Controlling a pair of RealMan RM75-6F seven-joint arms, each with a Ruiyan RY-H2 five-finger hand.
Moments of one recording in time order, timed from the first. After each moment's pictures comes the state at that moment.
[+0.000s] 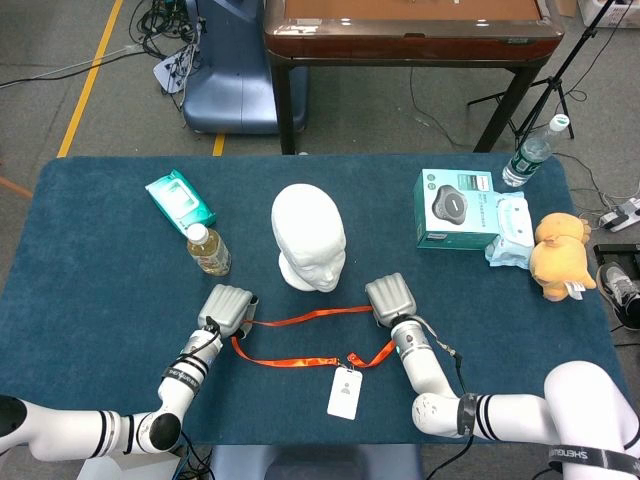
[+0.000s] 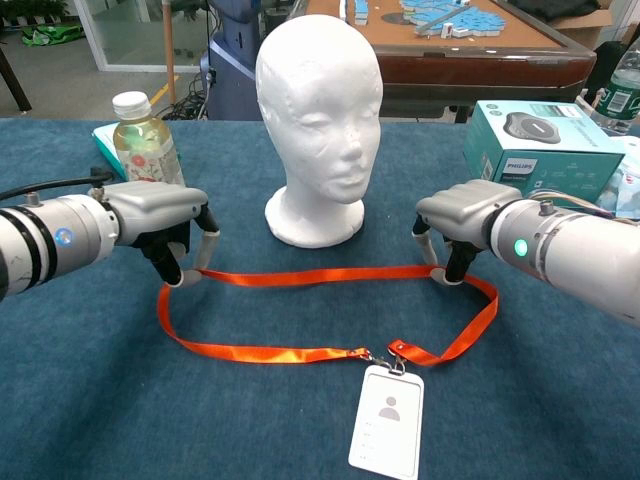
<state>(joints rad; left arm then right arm) -0.89 -1.60 -0.11 -1.61 0.67 1.06 0.72 0.92 -1.68 0.12 -1.51 -0.51 1.07 -1.03</state>
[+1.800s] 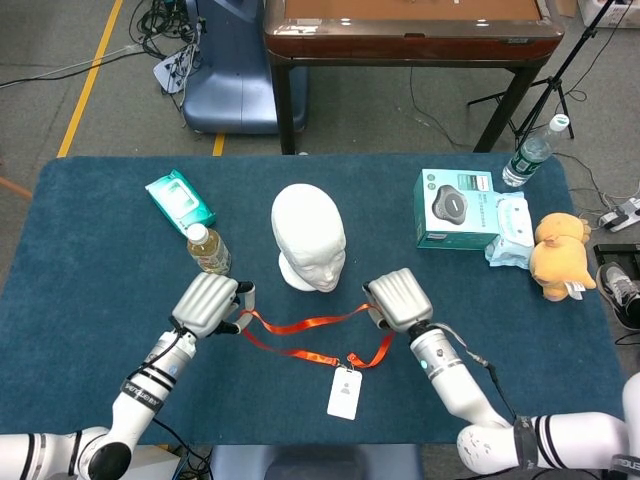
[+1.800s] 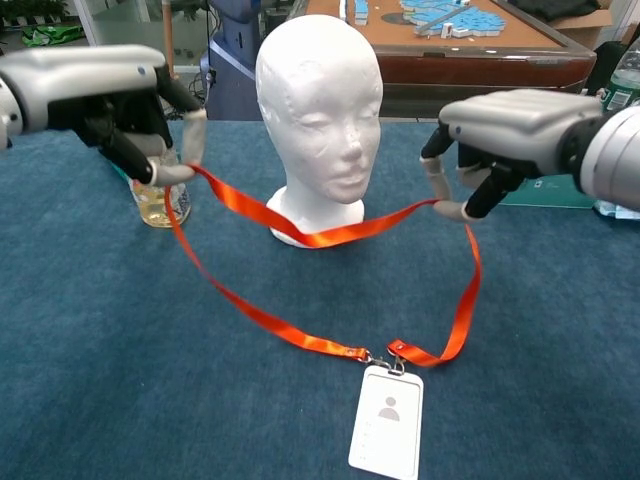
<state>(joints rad) -0.77 -1.29 -0.18 -2.01 0.98 1.15 0.44 0.81 -1.38 0.09 -1.93 -0.87 1.21 -0.78</state>
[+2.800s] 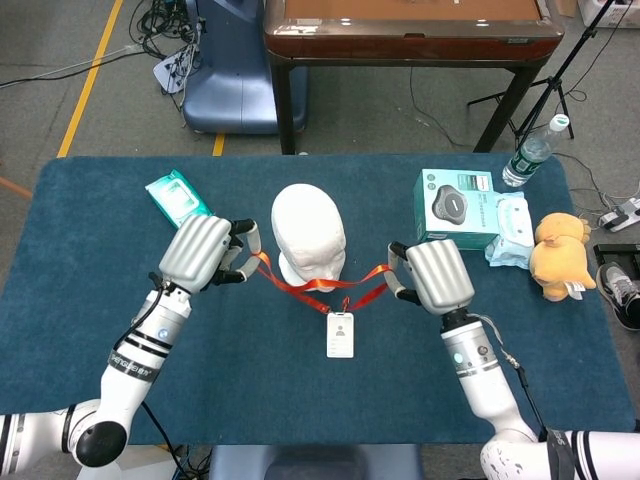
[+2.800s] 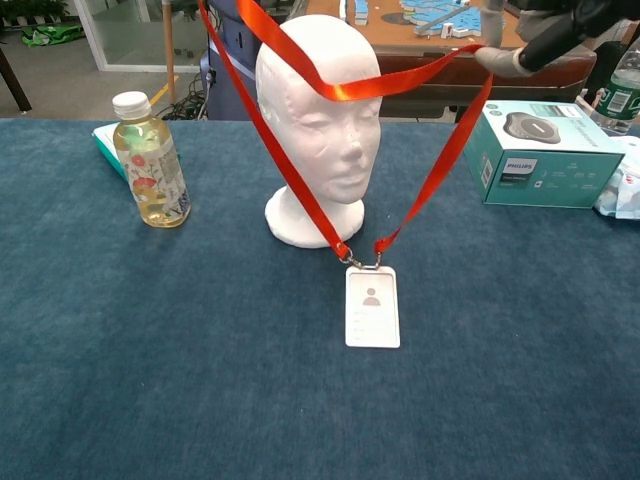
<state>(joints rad) -0.88 -1.15 -0.43 -2.12 0.81 1.19 0.45 0.69 -1.28 0.23 -2.05 -1.03 1.40 -0.63</state>
